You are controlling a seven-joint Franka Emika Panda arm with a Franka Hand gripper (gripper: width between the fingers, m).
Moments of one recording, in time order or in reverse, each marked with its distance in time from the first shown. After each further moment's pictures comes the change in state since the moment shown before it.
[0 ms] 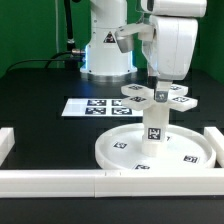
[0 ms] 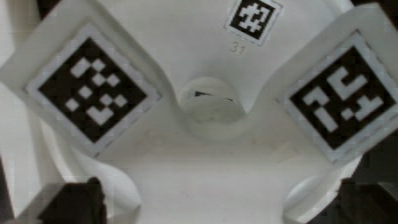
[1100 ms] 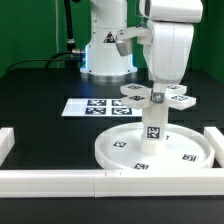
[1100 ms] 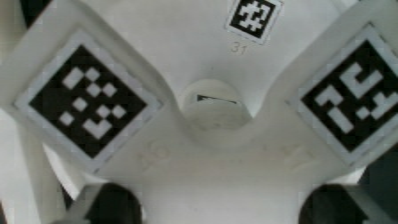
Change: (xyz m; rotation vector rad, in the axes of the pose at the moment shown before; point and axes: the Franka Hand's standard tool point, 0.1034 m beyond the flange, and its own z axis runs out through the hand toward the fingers) arm -0.001 -0.002 0.006 0.010 -0.002 0.042
